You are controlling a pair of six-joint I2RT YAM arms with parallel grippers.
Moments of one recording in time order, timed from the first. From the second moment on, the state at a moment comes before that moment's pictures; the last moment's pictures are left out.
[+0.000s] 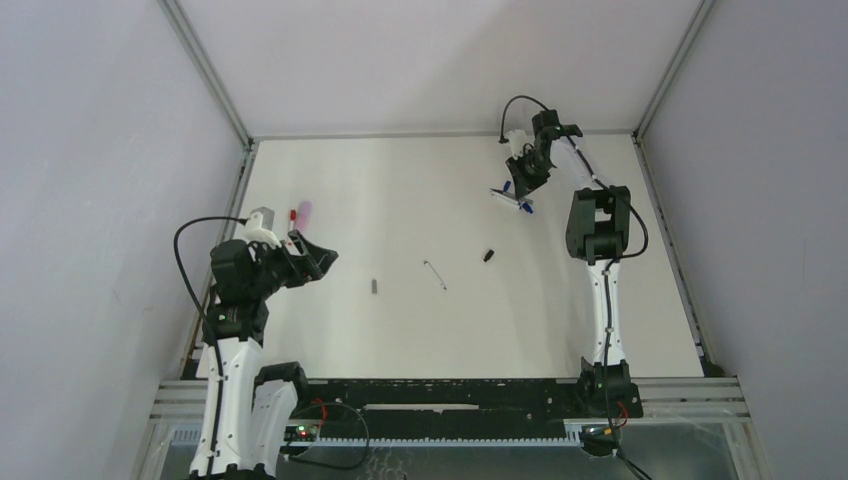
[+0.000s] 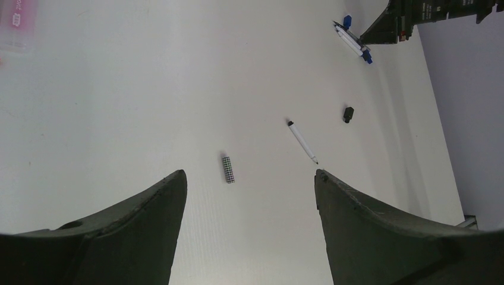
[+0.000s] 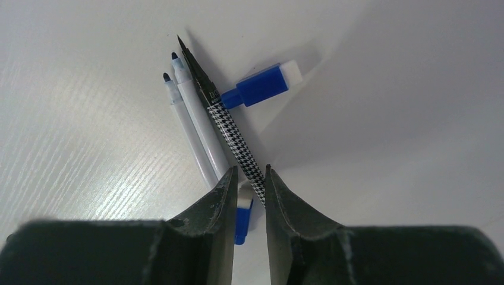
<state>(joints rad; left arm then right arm) 0.16 0.65 0.61 -0.43 0.53 -0.36 0.10 2.50 2.27 -0.98 -0.34 -0.50</state>
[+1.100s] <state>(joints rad) 0.16 0.64 0.61 -0.43 0.54 -0.36 0.14 2.49 2.21 -0.98 -0.35 -0.56</state>
